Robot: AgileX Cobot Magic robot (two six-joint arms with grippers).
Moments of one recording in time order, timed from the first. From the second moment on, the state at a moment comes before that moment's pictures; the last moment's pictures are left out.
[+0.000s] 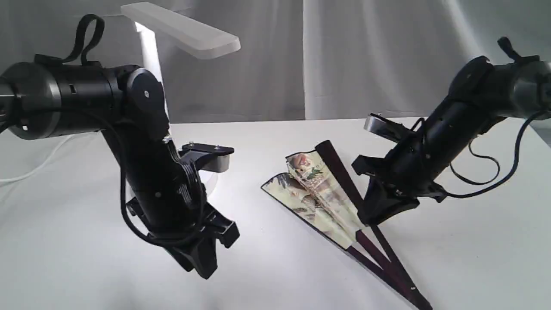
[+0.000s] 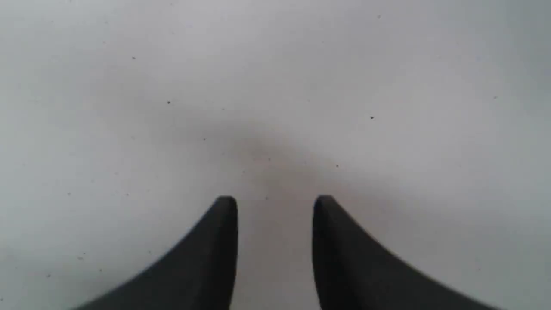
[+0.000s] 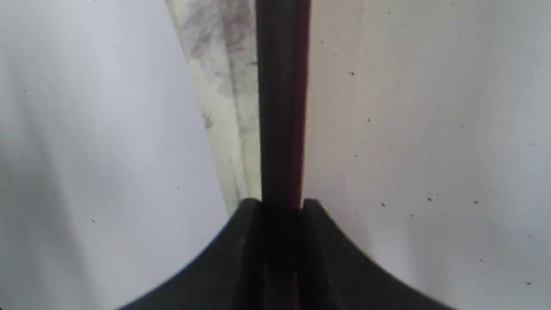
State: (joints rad) left arm -0.44 2.00 -1.42 -0.32 1.15 0.28; right arm 0.09 2.25 -1.66 0.61 1.22 -0.43
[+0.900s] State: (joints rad) left arm -0.44 1.83 -1.26 -0.42 0.85 0.35; right arm 0.09 2.03 -1.40 0.95 1.22 -0.68
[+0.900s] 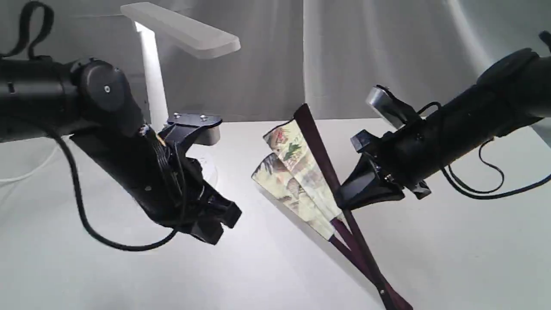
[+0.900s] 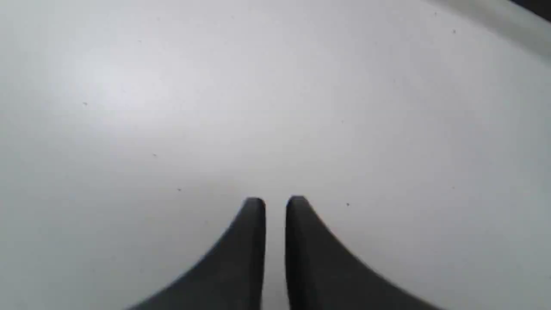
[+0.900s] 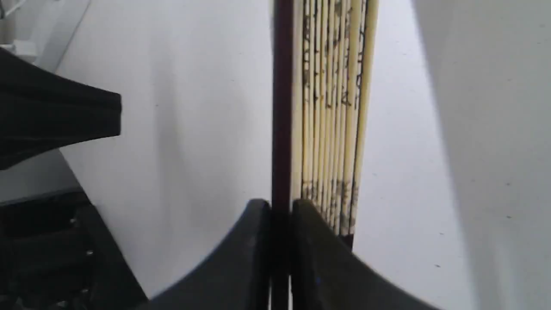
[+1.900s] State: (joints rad) left arm -0.44 1.48 -0.50 -0.12 -0.50 -0.20; right arm 0.09 2.02 -1.31 1.13 1.22 -0.79
